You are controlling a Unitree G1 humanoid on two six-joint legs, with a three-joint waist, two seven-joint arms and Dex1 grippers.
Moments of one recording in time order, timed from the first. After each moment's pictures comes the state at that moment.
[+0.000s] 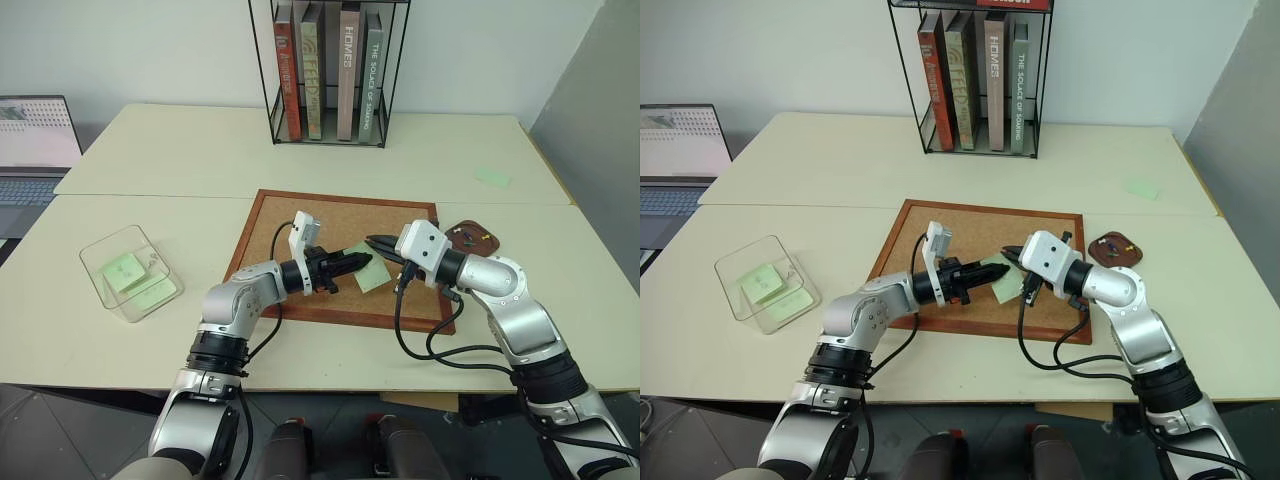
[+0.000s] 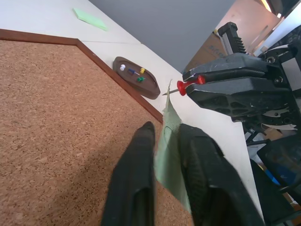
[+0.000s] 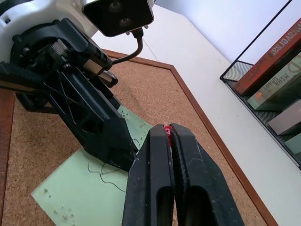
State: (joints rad) left arm -0.58 0.23 -0.03 0.24 -0.52 0.66 -0.91; right arm -0.46 -0.44 0.21 -0.12 0.00 0.12 0.74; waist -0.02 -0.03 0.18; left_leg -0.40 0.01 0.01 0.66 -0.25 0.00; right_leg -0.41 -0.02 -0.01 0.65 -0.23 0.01
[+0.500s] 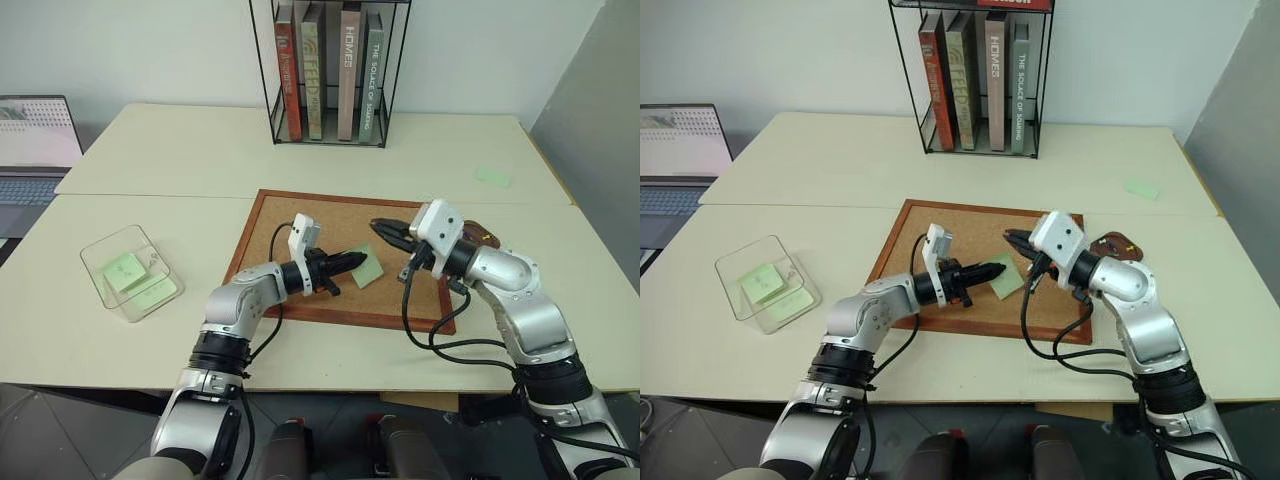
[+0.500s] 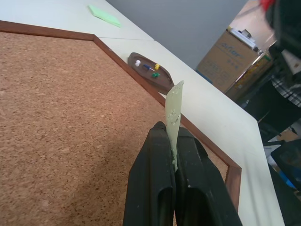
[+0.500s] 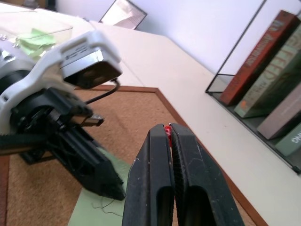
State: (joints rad) left arm -0.59 0.22 -0.03 0.30 -0.48 0.61 -0.88; right arm -0.46 -0.42 0.10 -0.23 0.15 0.29 0.71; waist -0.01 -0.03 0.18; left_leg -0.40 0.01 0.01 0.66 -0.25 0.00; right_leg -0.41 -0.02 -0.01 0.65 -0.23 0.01
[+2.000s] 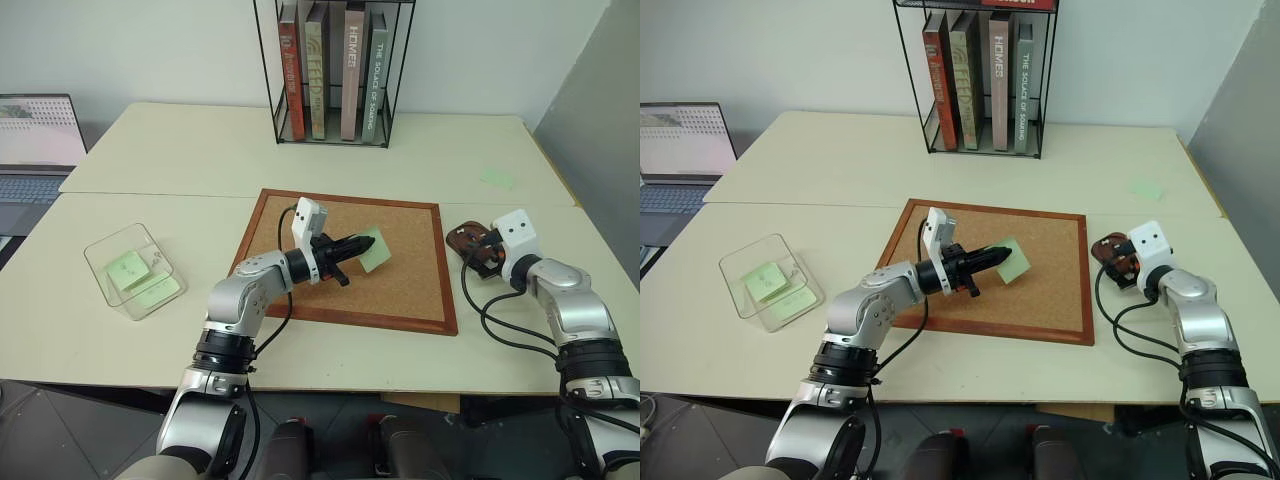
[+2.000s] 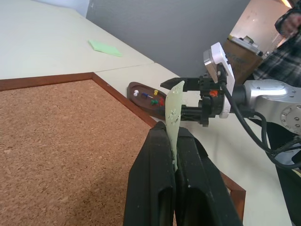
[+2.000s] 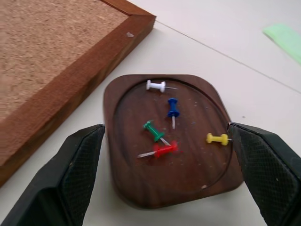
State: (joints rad) left arm -0.60 0.20 -0.03 0.17 -0.47 0.60 -0.83; right arm -0.50 -0.57 -0.07 0.34 0.06 0.37 0.53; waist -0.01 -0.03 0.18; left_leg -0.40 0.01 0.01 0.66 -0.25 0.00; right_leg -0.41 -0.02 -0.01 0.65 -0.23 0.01
